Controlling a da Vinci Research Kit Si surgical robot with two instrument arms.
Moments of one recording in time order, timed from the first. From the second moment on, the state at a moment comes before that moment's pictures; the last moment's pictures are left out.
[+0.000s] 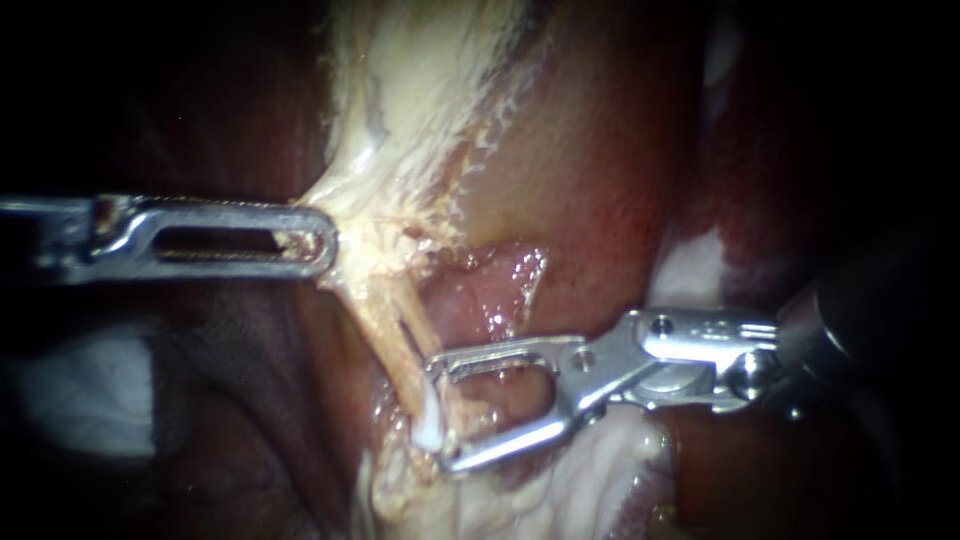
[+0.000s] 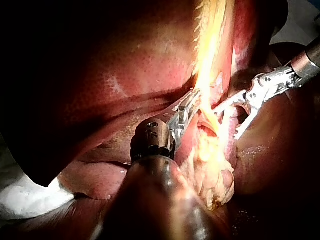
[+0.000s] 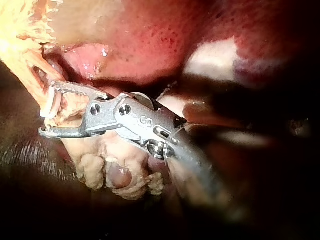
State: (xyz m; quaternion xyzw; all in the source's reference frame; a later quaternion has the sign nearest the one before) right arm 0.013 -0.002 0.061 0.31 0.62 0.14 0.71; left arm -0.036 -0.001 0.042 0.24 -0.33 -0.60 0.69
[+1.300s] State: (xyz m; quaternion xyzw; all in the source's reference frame) right arm 0.003 0.002 0.051 0.21 0.64 0.08 0.73; left arm -0.038 -0.002 0.045 0.23 -0.33 -0.60 0.69
